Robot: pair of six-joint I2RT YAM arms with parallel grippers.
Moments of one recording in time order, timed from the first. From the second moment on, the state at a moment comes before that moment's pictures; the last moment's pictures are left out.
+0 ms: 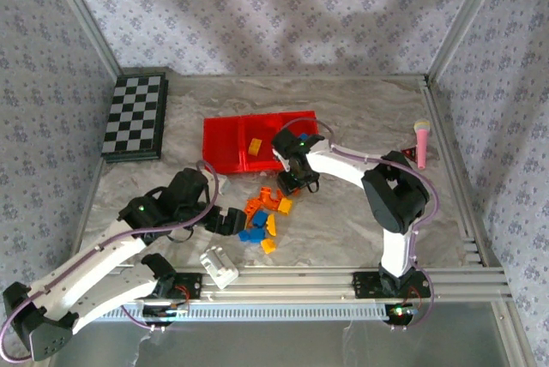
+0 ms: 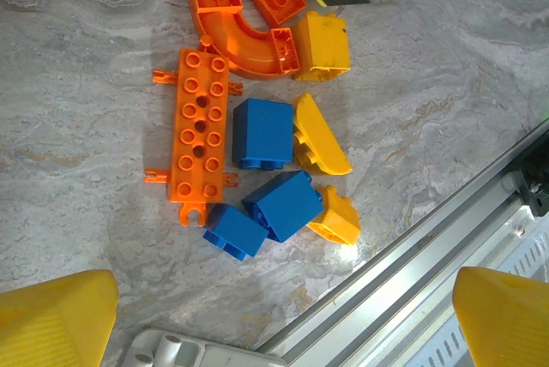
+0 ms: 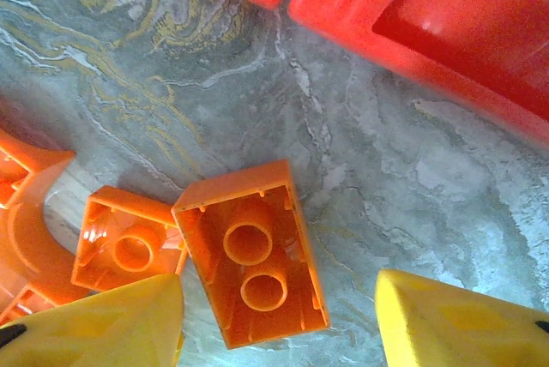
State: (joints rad) left arm -0.77 0.79 0.73 -0.82 0.22 -0.46; right arm 0.73 1.88 1.32 -0.81 0.04 0.17
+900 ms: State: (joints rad) left arm -0.77 0.72 0.73 -0.82 0.14 -0.46; right arm 0.74 1.91 1.32 -0.83 0.05 0.18
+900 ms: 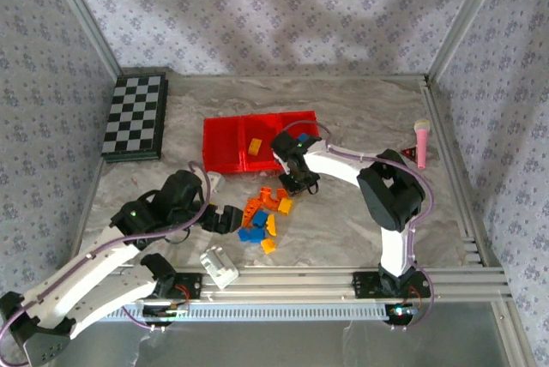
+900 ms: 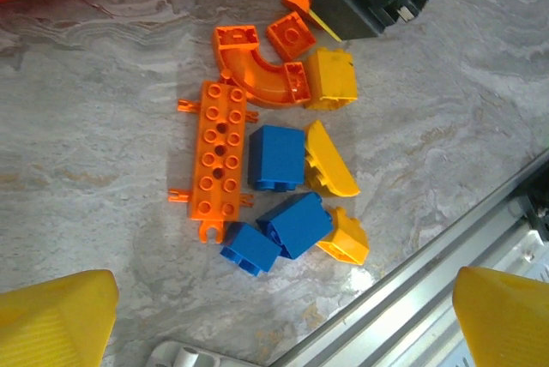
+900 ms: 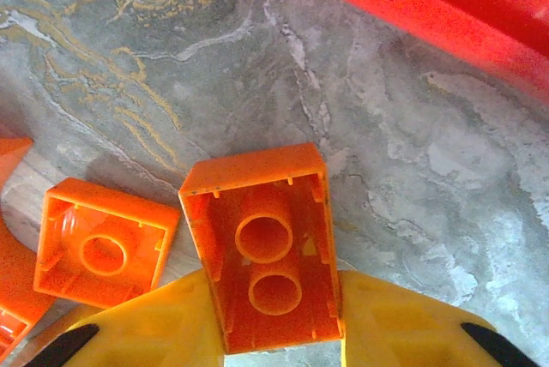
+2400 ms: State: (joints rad) left arm -0.77 0.40 0.89 -1.19 -0.20 -0.59; right arm 0.85 2.35 2.12 -0.67 -0.14 0.47
